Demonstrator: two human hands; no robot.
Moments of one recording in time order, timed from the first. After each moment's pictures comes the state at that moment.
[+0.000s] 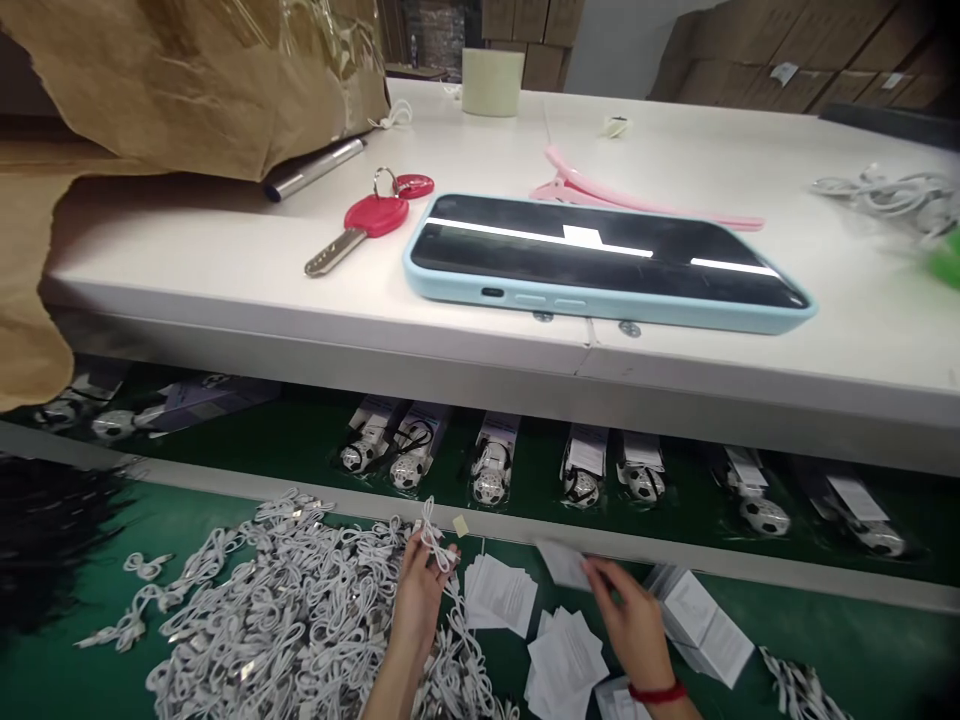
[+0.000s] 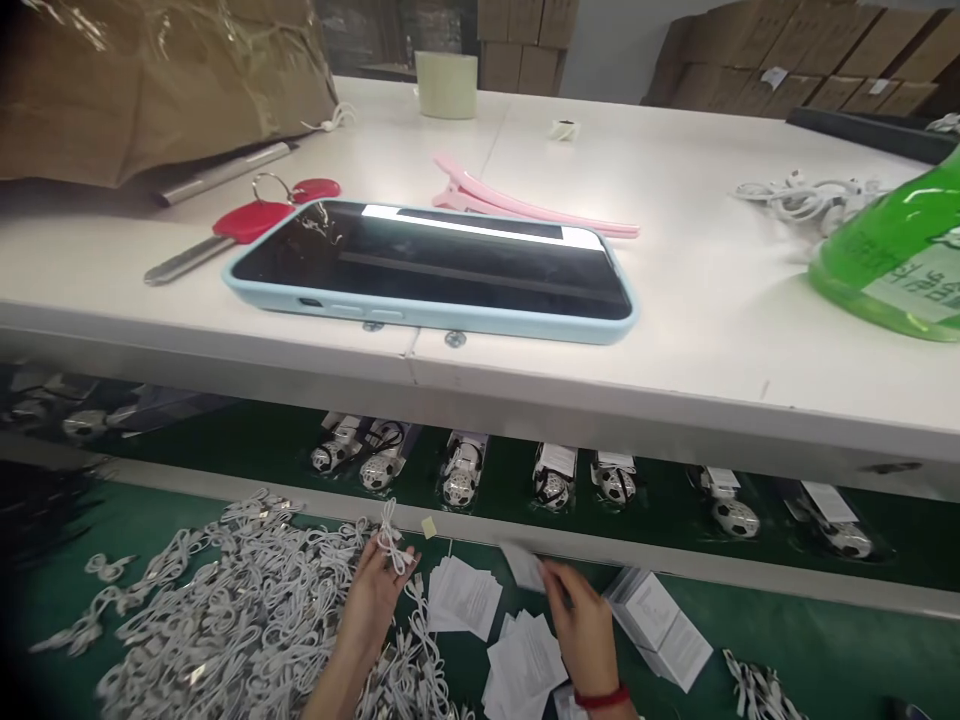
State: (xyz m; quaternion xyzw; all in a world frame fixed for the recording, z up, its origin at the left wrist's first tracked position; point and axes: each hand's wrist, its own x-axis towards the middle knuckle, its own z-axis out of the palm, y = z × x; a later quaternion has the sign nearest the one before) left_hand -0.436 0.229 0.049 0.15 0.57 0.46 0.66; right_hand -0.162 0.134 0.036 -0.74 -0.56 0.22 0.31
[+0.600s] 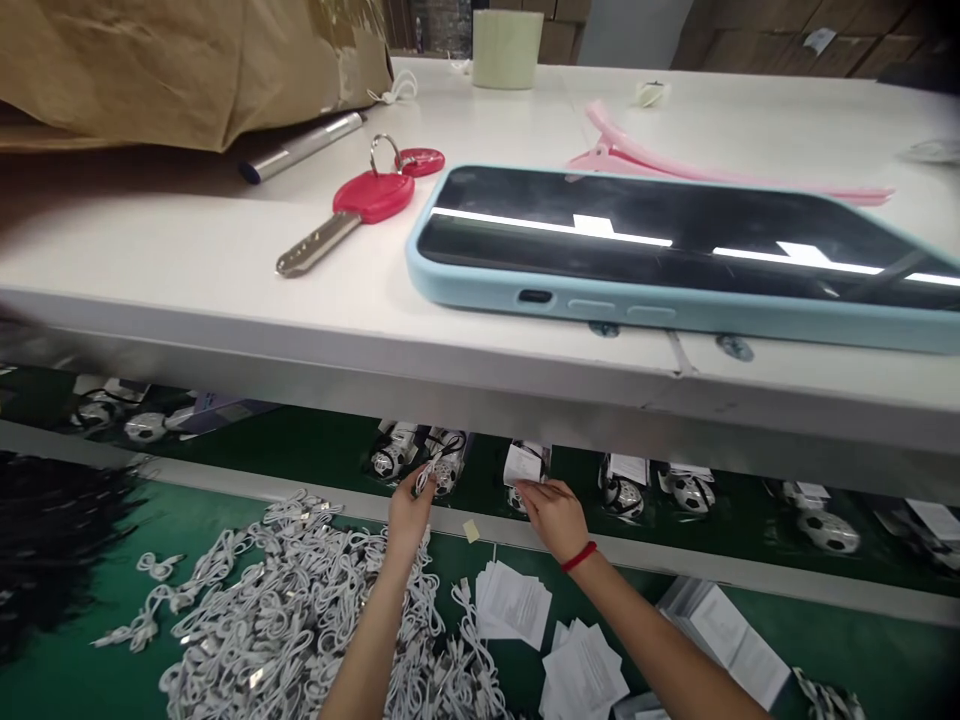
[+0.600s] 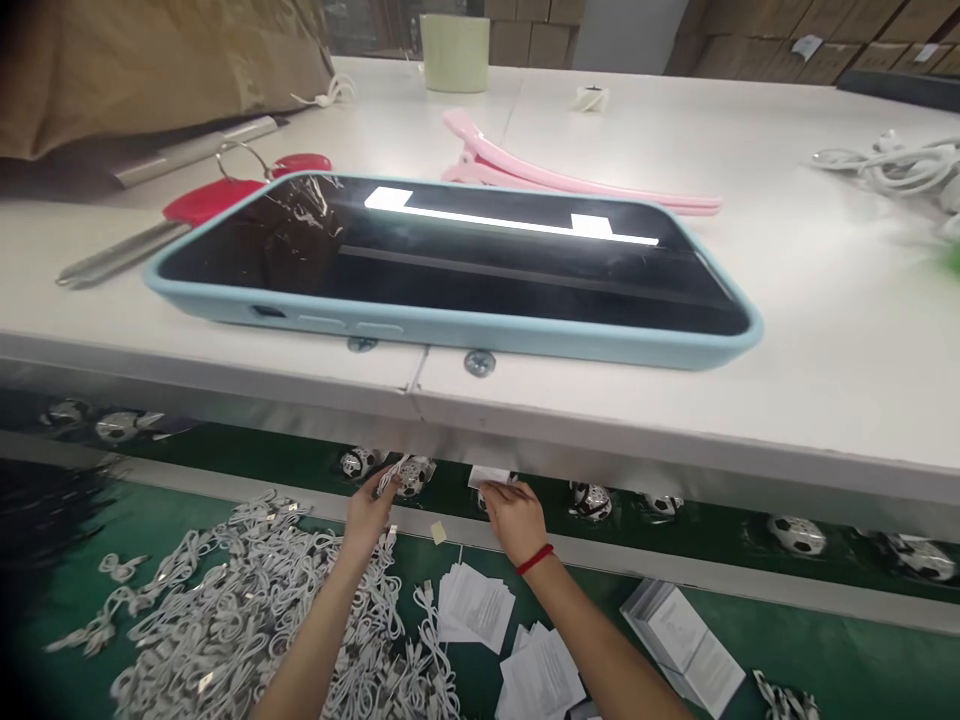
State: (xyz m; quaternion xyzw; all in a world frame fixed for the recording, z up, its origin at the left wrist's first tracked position) left_hand -0.460 0.332 0.054 0.48 0.70 0.29 0.44; right_hand -0.216 0.274 0.028 -0.62 -0.75 0.08 0.19
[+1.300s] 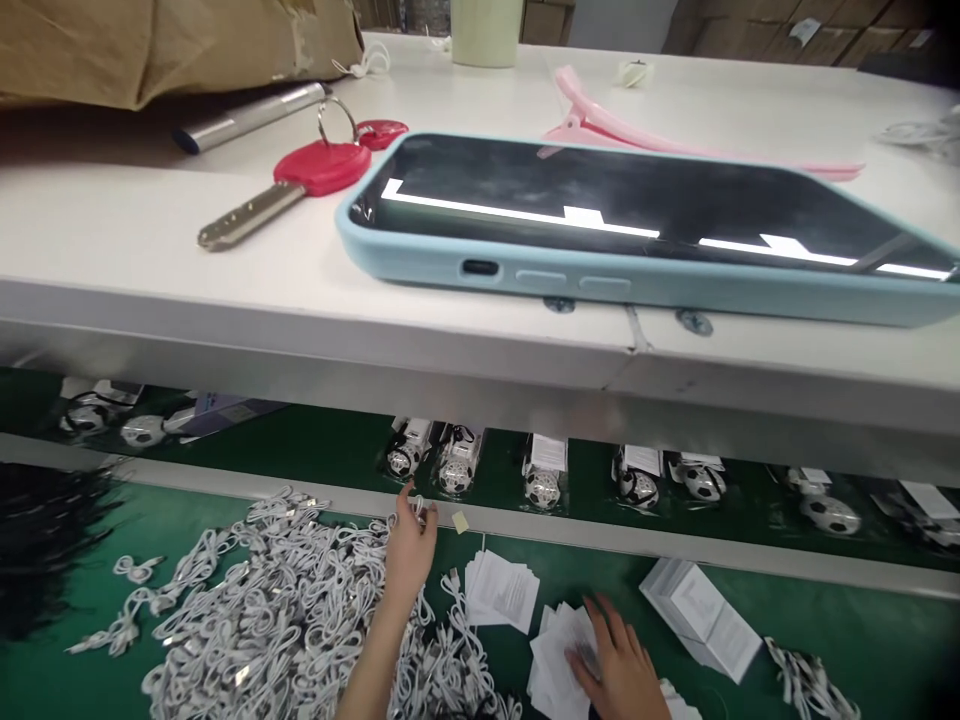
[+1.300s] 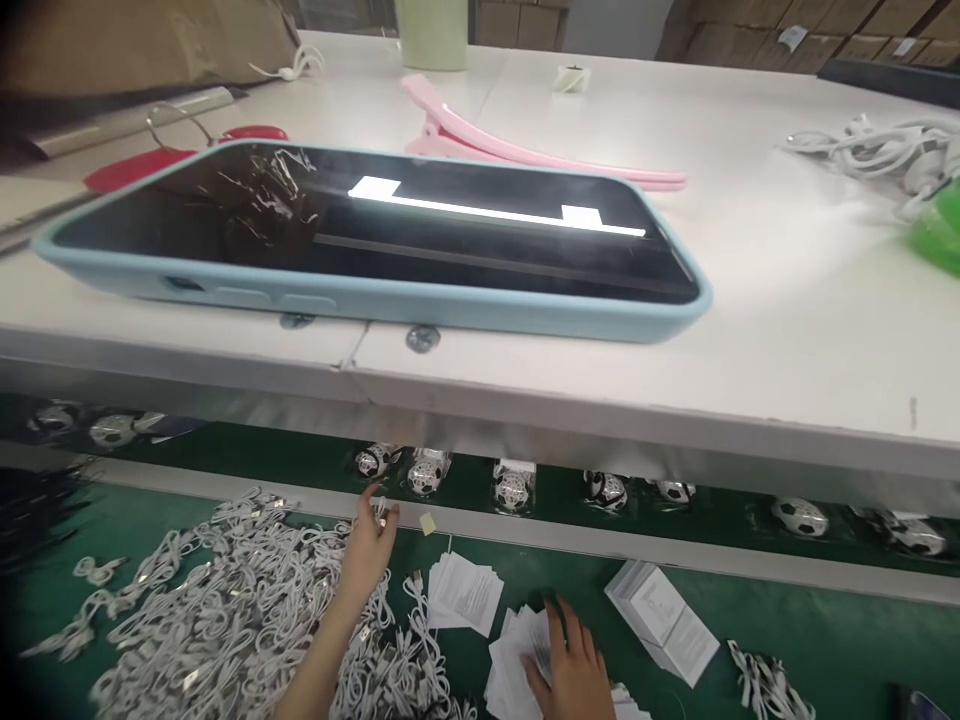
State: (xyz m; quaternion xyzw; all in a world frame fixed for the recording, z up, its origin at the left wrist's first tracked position) left_hand -0.450 0.280 0.045 0.56 0.70 0.21 0.39; right_hand -0.183 0.068 -0.022 -0.78 -0.58 0.22 0.00
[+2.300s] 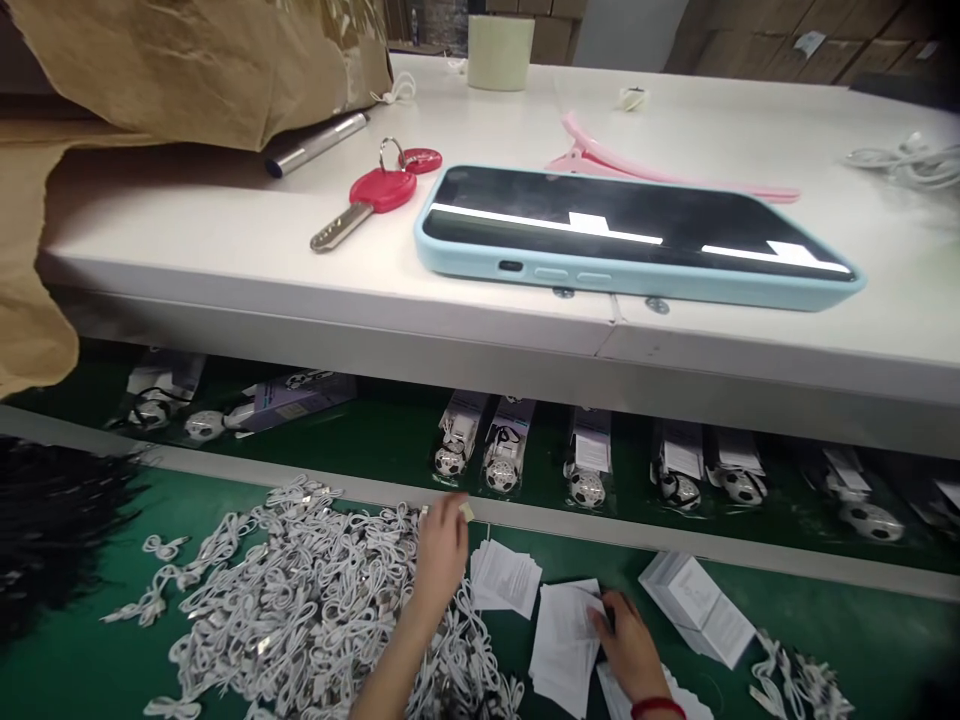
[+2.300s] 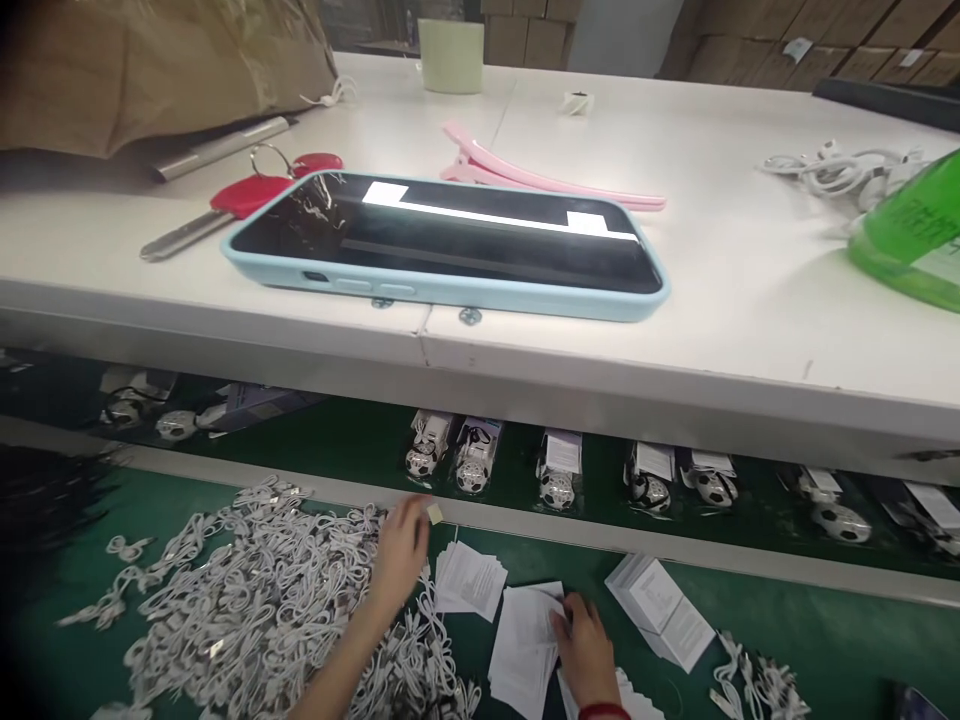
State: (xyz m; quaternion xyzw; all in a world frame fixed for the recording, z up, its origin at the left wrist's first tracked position) left_hand -0.424 0.242 0.045 0.74 0.60 0.16 0.26; right_hand -0.166 0.081 -0.031 -0.84 -0.41 0.32 0.16
